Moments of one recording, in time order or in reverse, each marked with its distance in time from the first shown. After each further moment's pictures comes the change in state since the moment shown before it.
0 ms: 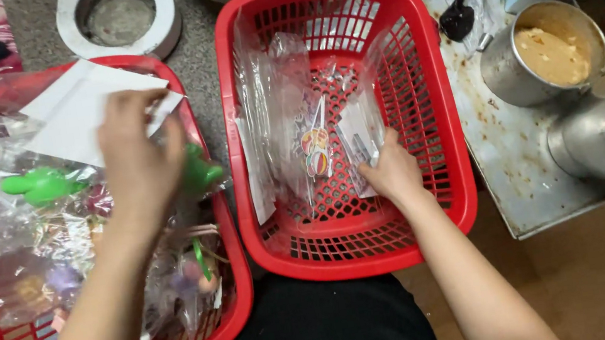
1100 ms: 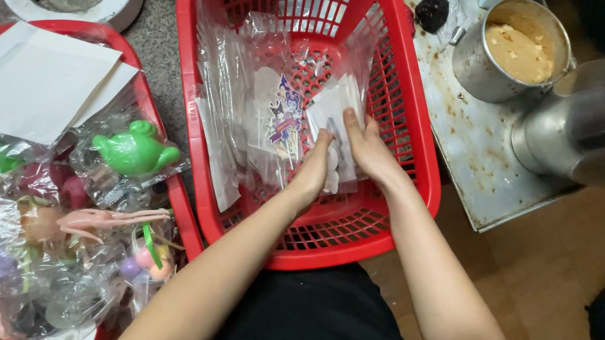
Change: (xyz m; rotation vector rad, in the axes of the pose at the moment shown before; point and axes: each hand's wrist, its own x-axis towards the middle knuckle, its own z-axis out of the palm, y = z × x) left_hand -0.124 0.061 0.333 -1.036 -0.676 -0.665; right_hand 0.041 0.054 0.027 0.793 -0.087 0.084
